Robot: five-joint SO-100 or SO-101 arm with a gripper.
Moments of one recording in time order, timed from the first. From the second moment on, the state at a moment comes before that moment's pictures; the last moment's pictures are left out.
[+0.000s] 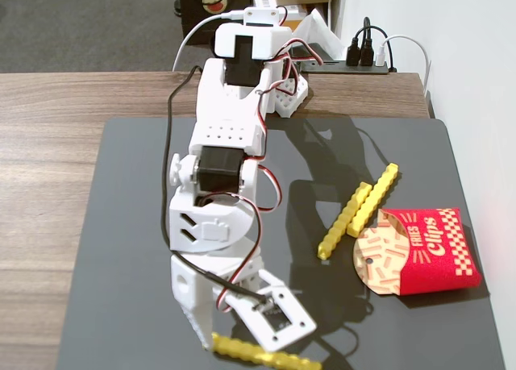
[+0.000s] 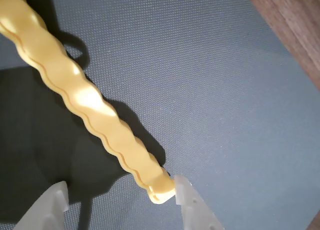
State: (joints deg) arm 6.7 38.1 30.8 71.2 -137.1
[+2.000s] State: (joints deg) arm 4.0 58.1 49.8 82.7 -104.3
